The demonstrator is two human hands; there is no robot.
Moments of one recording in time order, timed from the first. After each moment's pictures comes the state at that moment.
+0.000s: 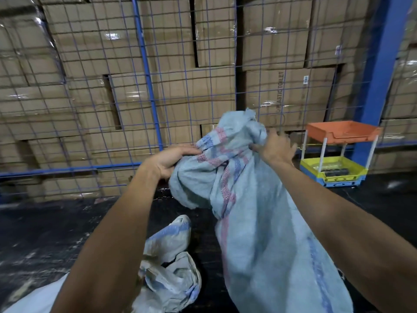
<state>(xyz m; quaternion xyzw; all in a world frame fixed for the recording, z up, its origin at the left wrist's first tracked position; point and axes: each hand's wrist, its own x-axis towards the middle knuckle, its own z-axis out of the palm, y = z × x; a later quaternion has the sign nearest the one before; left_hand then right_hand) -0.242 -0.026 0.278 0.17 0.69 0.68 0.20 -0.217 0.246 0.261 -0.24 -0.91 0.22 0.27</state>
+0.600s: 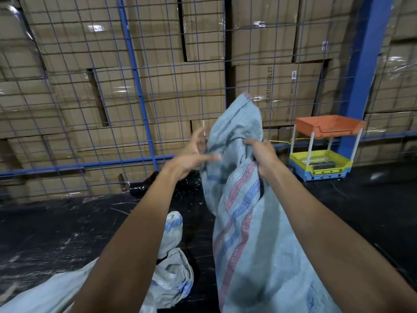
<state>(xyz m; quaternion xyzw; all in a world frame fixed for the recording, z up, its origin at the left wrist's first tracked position) -0.242 0.034 0.252 0.26 0.76 0.59 0.08 -0.188 0.230 0.246 -0.11 -0.58 0.78 0.20</state>
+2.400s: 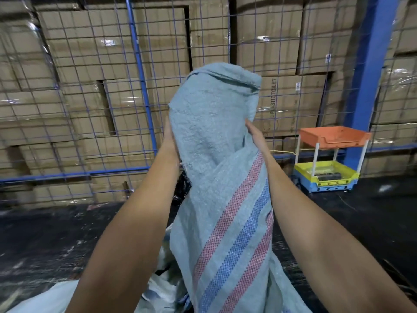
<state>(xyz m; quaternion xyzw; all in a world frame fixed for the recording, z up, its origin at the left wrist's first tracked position) -0.200 0.023 0.328 0.11 0.54 0.83 0.08 -0.176 0.207 0.306 0.07 -0.55 0.82 0.14</state>
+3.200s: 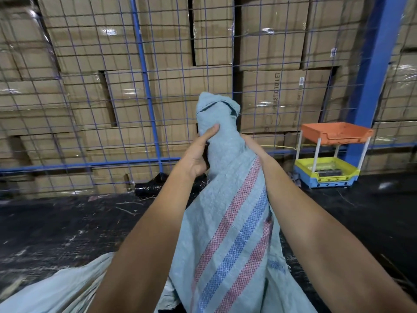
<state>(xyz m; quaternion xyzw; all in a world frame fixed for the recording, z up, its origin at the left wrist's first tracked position) -0.226 0.055 0.268 0.15 0.53 0.83 0.13 -0.186 0.198 0.286 -0.01 -0.67 0.74 0.06</state>
